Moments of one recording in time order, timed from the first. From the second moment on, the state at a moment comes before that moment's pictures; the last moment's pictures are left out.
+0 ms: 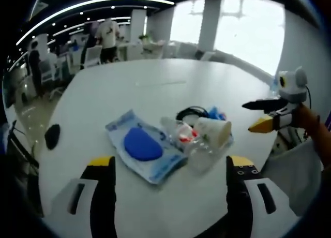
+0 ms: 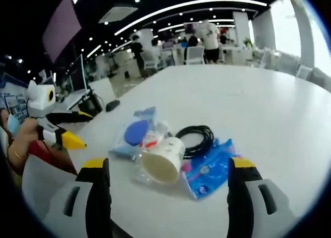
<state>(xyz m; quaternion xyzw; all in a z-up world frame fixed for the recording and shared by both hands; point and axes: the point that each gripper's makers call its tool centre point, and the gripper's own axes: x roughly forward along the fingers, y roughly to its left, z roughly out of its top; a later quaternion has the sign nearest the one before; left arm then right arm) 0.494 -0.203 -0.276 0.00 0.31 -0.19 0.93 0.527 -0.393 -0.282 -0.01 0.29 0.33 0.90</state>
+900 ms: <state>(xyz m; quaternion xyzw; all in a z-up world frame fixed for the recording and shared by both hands) 0.543 -0.261 -0.297 -0.03 0.36 -0.21 0.91 0.554 -0.394 -0.303 -0.06 0.30 0.32 0.90</state>
